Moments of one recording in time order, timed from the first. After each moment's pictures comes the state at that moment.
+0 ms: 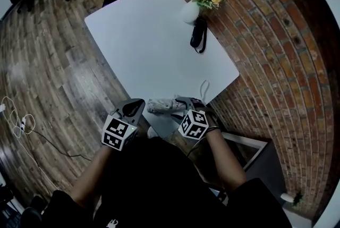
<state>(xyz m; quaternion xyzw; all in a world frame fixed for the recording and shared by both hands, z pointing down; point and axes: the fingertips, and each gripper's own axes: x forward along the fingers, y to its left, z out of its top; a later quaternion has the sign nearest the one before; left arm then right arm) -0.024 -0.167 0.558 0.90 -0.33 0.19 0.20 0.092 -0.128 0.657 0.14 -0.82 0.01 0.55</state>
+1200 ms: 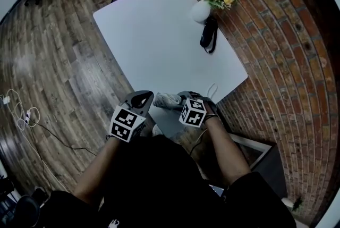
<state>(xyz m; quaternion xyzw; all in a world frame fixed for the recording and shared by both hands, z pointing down) -0.024 -0.192 0.564 0.90 -0.34 0.19 0.21 0.072 -0.147 0.701 0.06 -0.82 0.03 0.57</state>
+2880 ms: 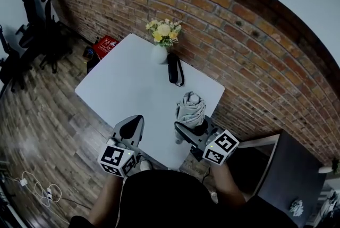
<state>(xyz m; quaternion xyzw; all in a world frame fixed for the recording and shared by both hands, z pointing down) 0.013 -0.245 0.403 0.95 -0.28 0.07 0.12 0.130 -0.197 0.396 0.48 -0.86 0.15 -0.06</state>
